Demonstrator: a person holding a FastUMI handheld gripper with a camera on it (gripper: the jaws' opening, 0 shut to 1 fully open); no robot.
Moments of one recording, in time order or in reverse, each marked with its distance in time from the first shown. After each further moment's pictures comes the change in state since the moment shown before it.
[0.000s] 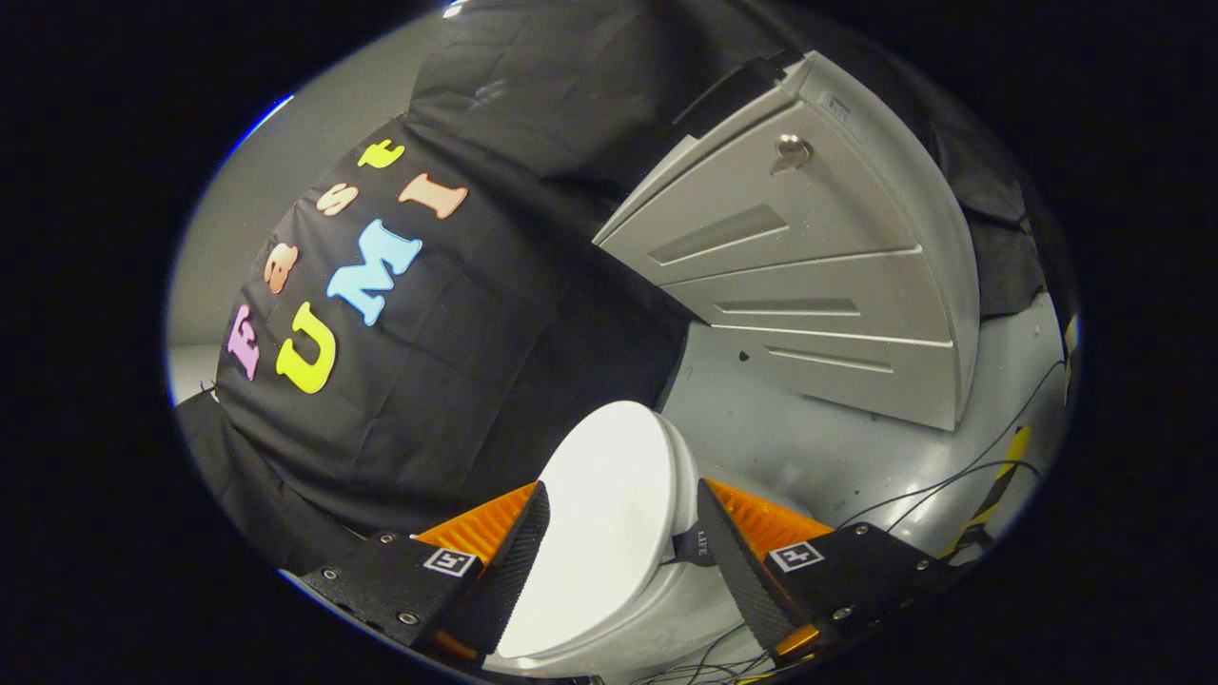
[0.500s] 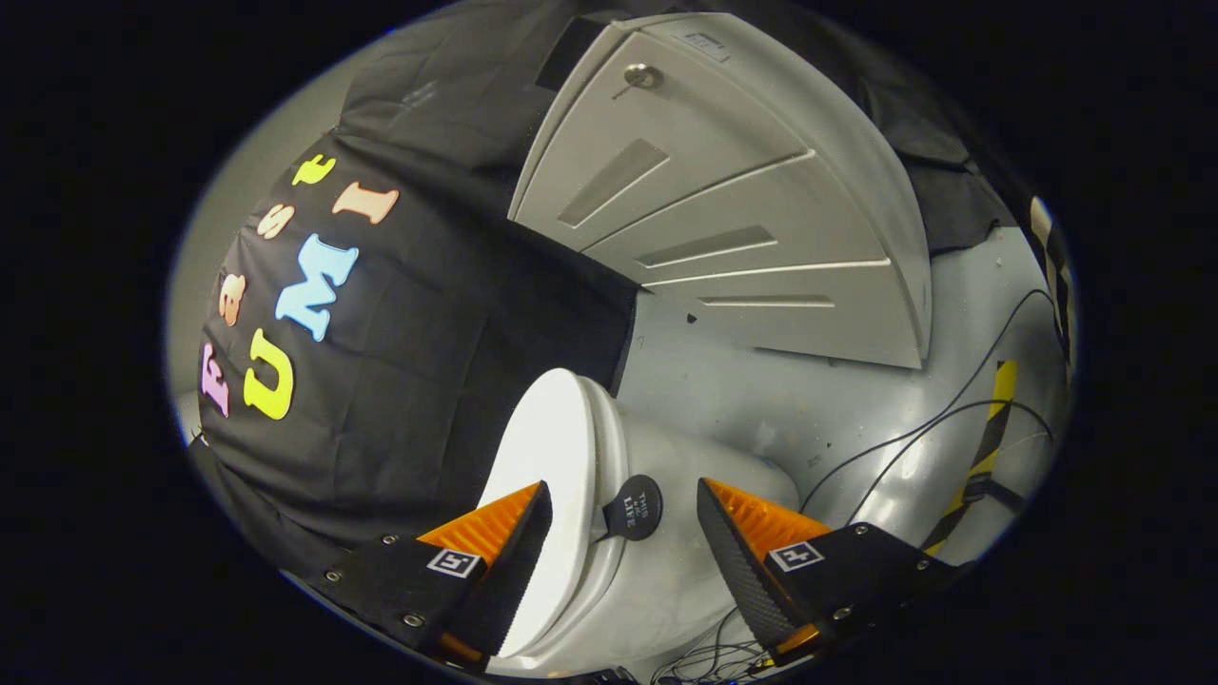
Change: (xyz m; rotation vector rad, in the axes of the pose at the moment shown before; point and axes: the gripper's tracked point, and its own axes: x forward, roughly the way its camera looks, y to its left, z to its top) arm 0.008 -0.051 -0.038 0.138 0.064 -0.117
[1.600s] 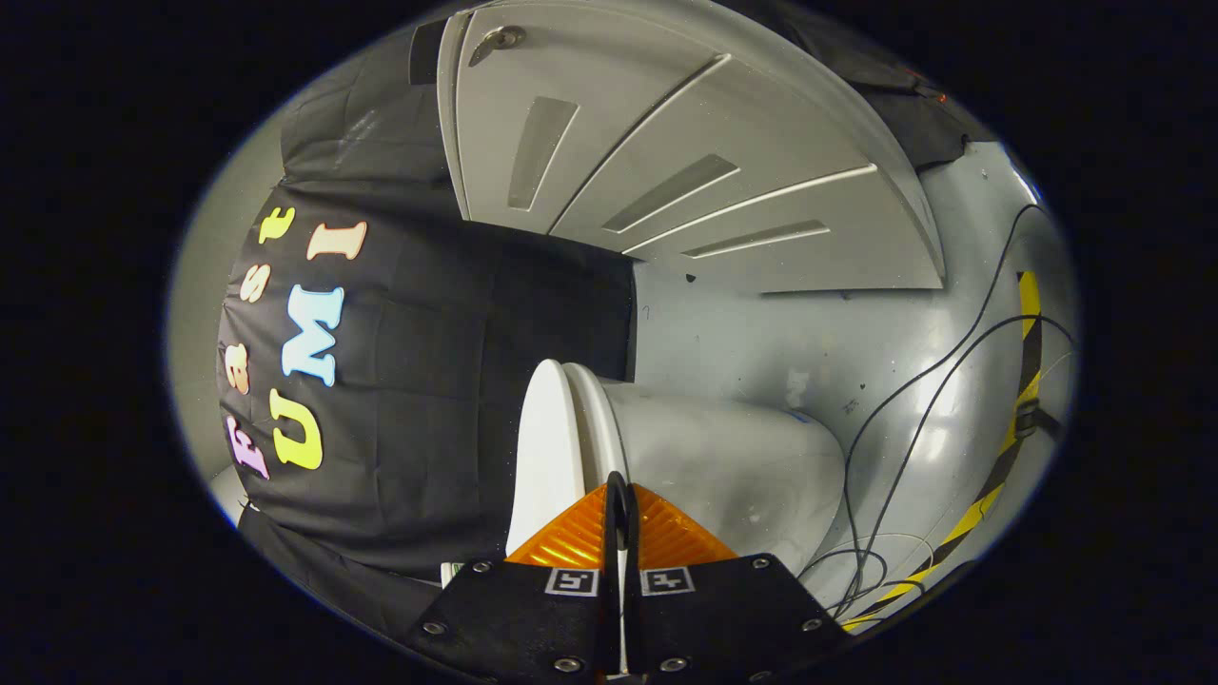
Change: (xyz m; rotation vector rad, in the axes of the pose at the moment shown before) arm 0.014 -0.001 -0.020 0.182 0.069 0.076
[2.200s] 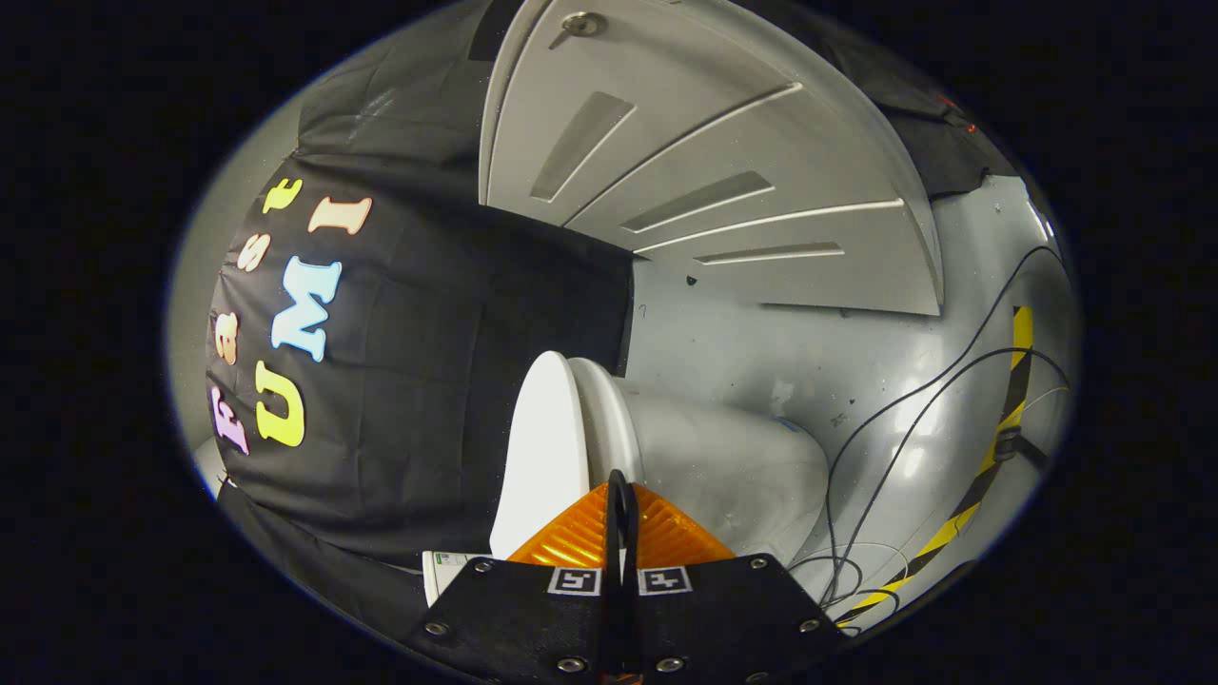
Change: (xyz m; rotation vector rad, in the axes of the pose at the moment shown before) arm 0.003 -0.001 0.007 -0.065 -0.010 -0.036
